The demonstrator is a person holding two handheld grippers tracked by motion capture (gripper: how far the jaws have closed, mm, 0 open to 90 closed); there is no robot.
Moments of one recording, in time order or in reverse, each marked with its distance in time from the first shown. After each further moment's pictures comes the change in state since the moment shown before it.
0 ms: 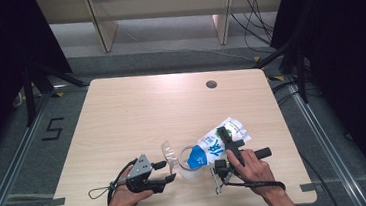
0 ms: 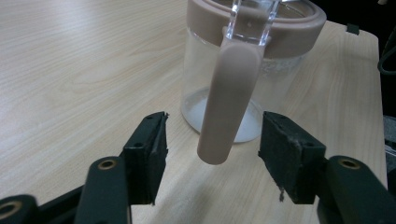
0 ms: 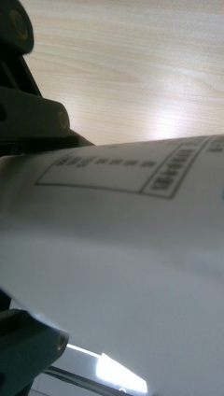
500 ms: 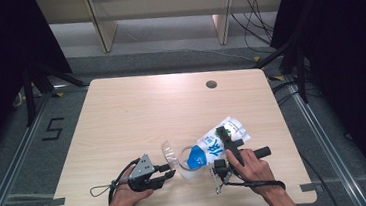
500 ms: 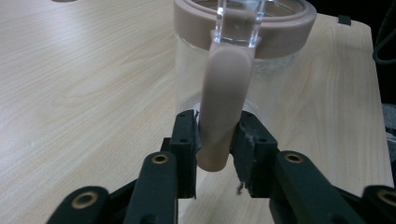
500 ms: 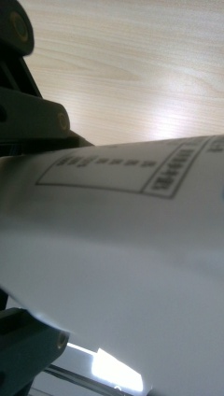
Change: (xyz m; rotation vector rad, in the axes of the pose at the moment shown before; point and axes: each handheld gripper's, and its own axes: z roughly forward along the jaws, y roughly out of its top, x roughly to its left) left arm 0.001 0.000 0.004 -0.002 -0.026 0.096; right arm -0.001 0.001 0.000 0.001 0.000 -0.005
